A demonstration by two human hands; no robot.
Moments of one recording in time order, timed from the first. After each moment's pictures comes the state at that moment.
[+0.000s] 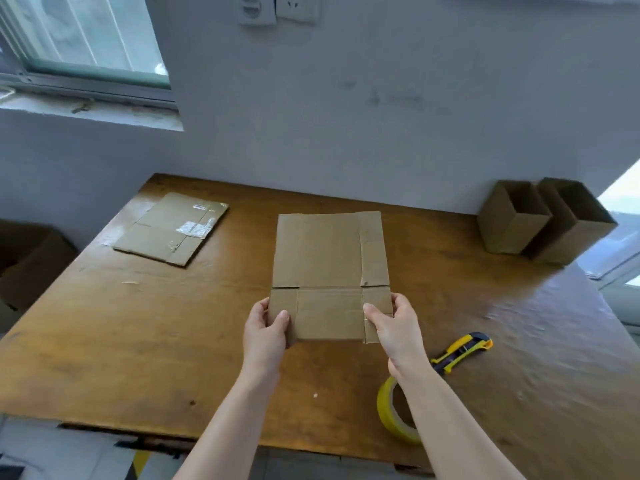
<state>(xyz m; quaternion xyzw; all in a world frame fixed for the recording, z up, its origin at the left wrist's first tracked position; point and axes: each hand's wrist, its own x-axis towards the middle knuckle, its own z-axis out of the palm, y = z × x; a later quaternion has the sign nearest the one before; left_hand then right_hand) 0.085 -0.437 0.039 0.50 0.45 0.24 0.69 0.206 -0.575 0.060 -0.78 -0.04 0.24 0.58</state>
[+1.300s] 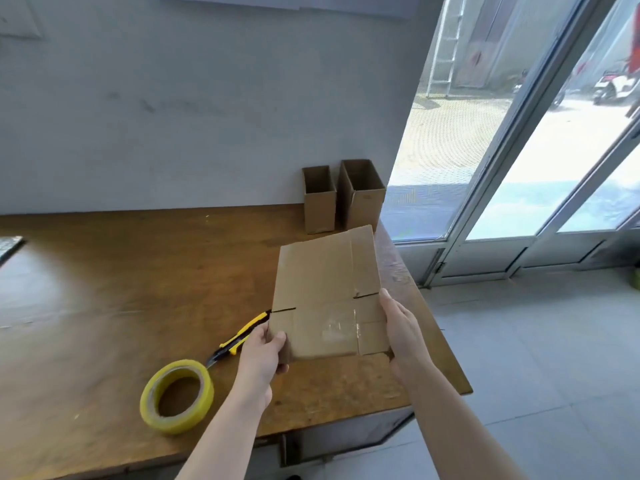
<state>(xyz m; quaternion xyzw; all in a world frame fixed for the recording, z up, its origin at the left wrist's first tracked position) 0.260 -0.778 0.033 0.55 0.40 0.06 0.73 0.345 -0.953 0.096 -0.69 0.08 0.20 0.69</state>
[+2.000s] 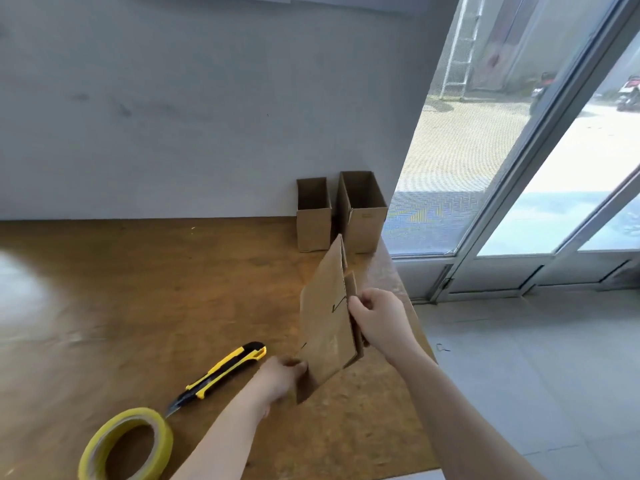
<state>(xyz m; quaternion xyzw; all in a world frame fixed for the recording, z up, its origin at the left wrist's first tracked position) 0.352 -0.783 0.011 0.69 0.39 -0.18 0.59 0.459 -0.928 0.090 -0.88 -0.13 0.11 0.44</state>
